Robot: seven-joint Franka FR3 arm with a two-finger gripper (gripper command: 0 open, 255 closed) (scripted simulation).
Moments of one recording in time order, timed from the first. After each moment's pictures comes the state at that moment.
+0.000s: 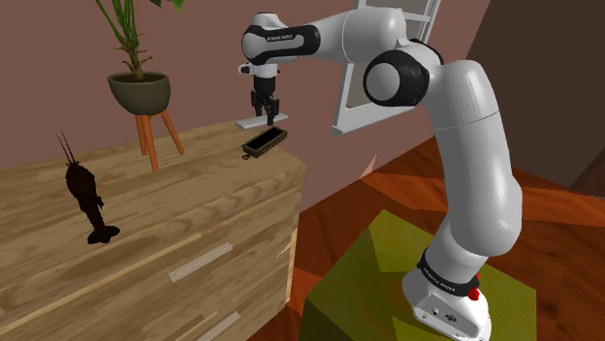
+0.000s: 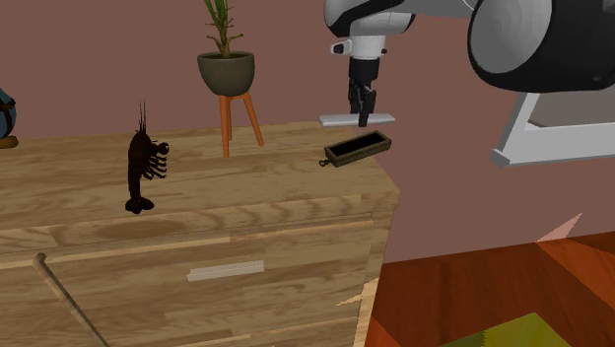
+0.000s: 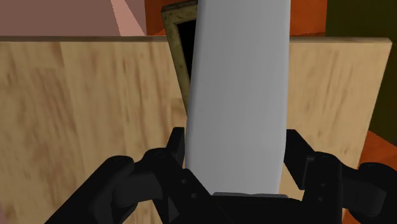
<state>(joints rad) 0.02 0.60 -0.10 -1.17 0.06 1.76 -1.52</state>
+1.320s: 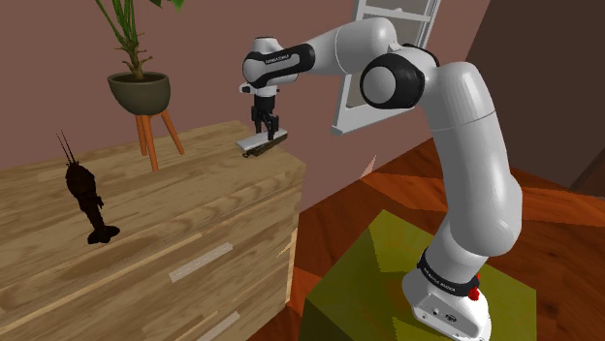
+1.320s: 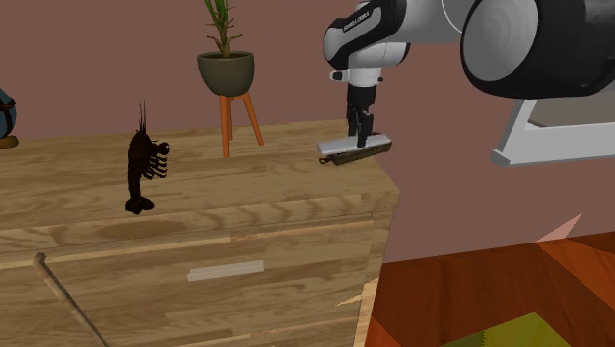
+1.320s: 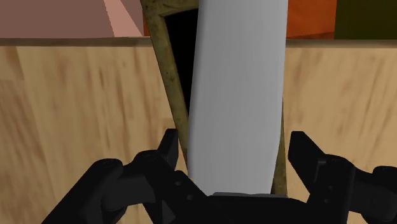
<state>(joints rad) 0.02 0.63 -0.09 -1.29 0.07 1.91 -1.53</state>
